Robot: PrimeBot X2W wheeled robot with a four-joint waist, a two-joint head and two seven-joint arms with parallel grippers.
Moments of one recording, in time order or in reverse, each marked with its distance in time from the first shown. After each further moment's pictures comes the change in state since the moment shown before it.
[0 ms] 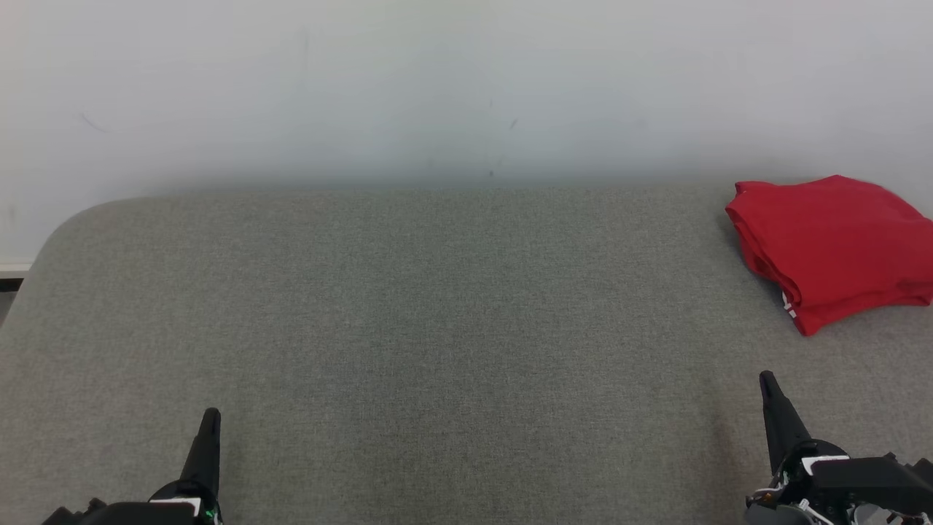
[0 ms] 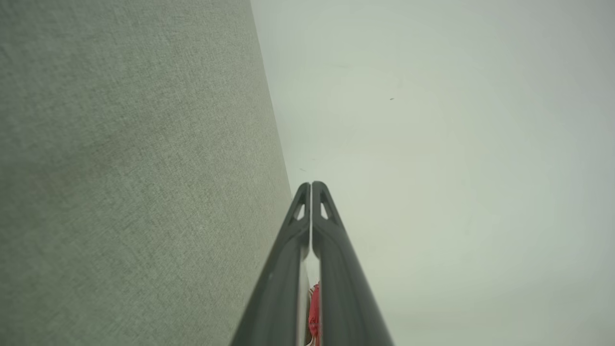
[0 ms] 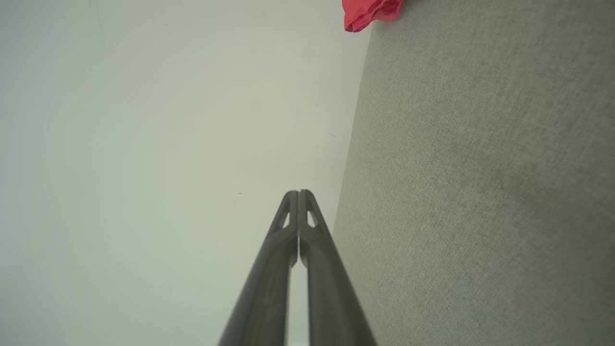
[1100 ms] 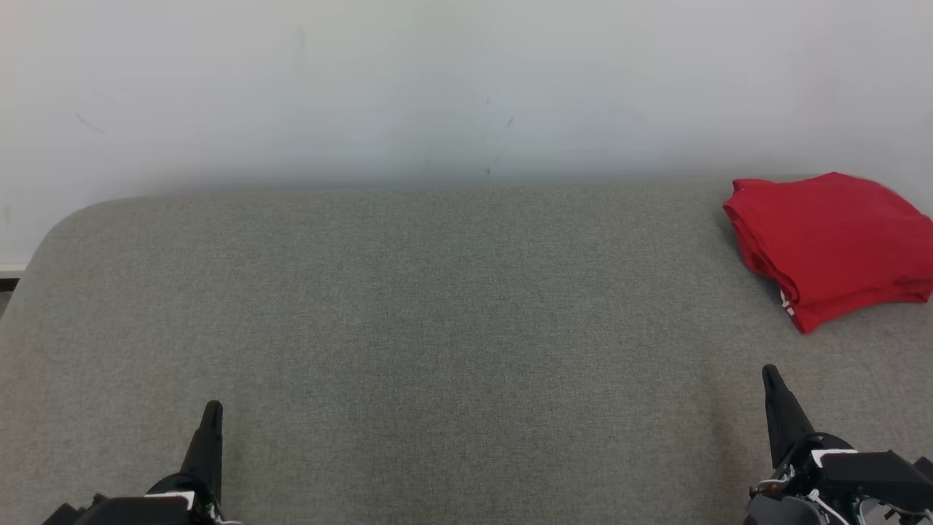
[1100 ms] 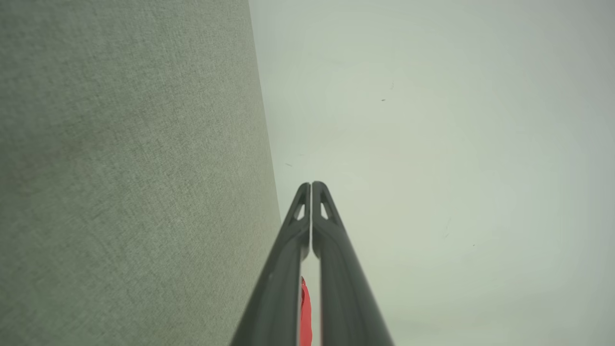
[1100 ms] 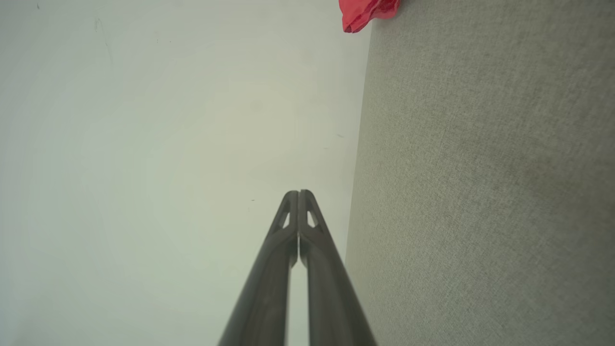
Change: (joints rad) left arm -0.016 -0.003 0.005 0.007 -0.087 -0.005 0.024; right arm -0.020 0.007 -0.021 0.013 0.076 0.000 0.022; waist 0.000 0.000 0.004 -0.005
